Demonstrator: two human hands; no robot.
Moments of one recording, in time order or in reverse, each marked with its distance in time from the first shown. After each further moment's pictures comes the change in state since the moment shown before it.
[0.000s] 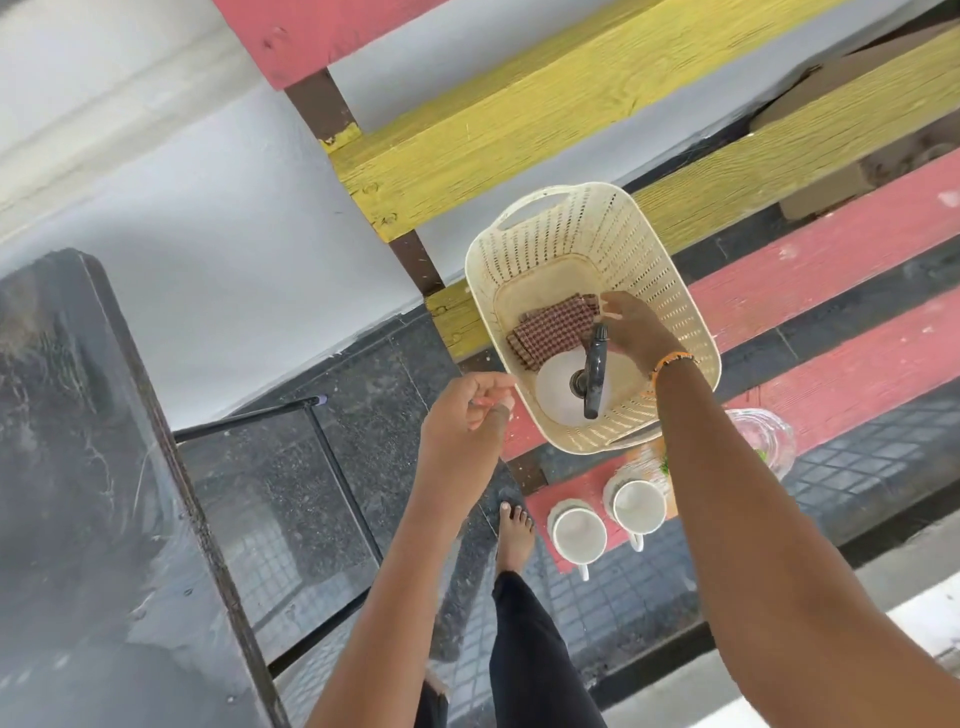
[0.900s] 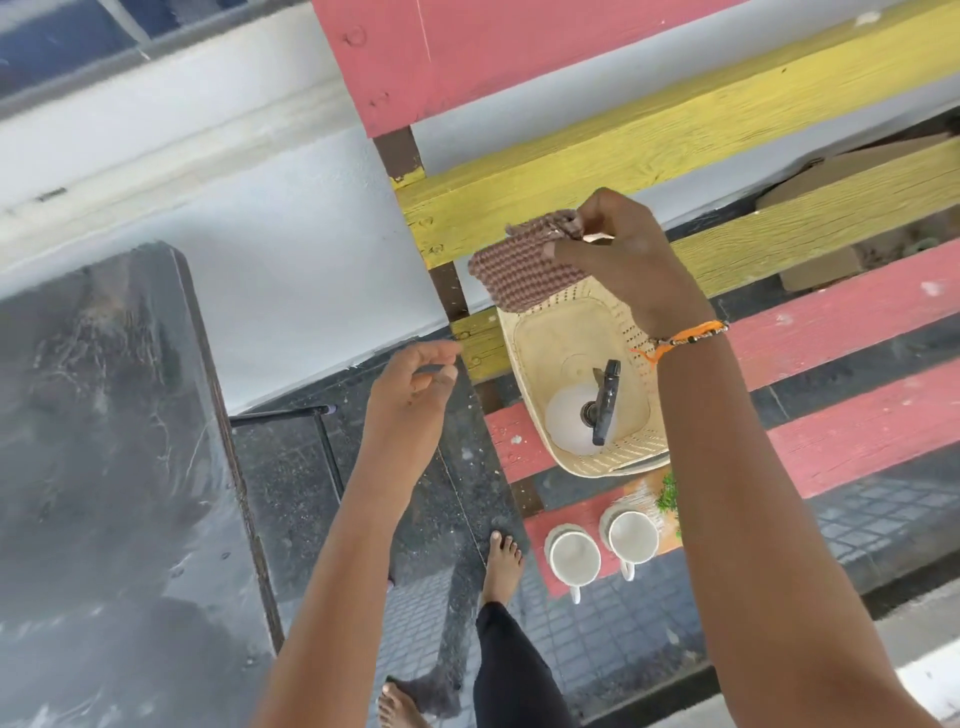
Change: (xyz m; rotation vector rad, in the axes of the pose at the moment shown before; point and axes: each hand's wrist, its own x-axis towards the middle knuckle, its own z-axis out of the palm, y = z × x) left_hand -0.008 0.025 -0.062 -0.152 0.169 0.121; right_hand -0.090 -0.155 -0.005 0.020 -0.050 -0.557
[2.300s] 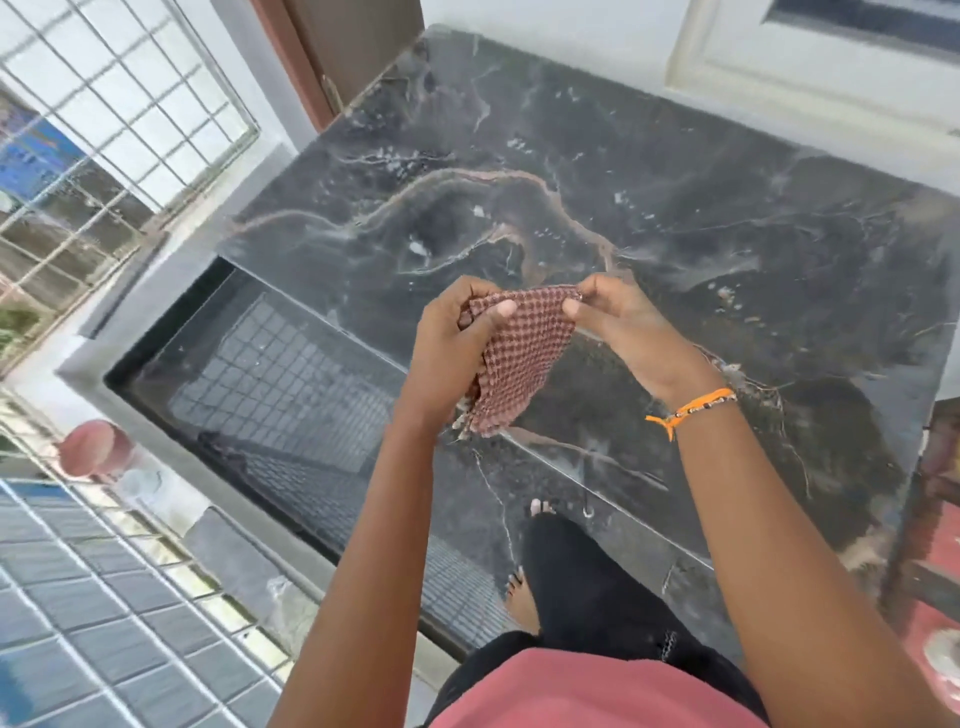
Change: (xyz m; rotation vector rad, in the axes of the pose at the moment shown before) left_hand -0.432 -0.262 -0.440 -0.344 0.815 0.179; right_hand -0.422 -0.132 0.548 -0.122 -1.064 -0.237
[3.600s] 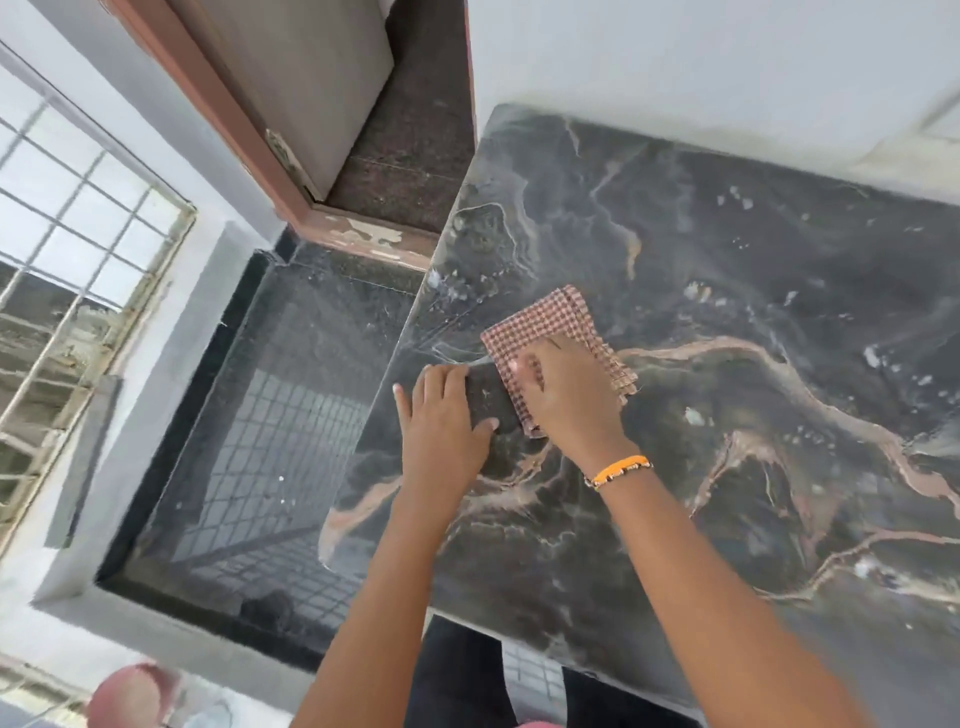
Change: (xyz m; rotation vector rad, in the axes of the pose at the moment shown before) left_hand 0.339 -0.122 -0.237 1.036 -0.246 -0.056; right_hand 0.381 -0.065 0.198 -0.787 0.397 0.079
